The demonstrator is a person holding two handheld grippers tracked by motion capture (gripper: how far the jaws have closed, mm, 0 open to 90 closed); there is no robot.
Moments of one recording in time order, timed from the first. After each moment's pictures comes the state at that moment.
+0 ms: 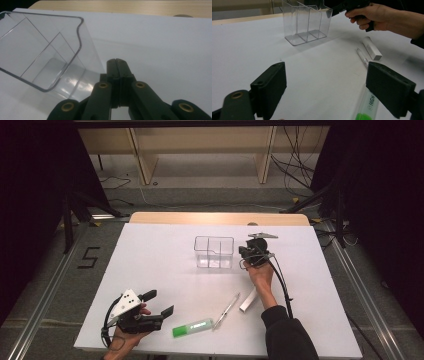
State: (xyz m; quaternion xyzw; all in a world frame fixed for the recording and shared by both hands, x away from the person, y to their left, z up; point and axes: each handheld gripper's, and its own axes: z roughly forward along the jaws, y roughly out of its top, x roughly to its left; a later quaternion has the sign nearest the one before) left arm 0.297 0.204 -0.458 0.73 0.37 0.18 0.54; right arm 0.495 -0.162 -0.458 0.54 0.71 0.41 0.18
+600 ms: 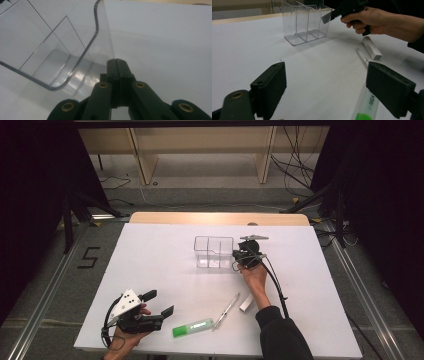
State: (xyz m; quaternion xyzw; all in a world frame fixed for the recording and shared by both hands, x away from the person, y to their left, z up) left arm 0.297 0.204 -0.458 0.73 0.37 0.18 0.54; right arm 0.498 -0.143 -0.469 0.54 0.73 0.39 0.16
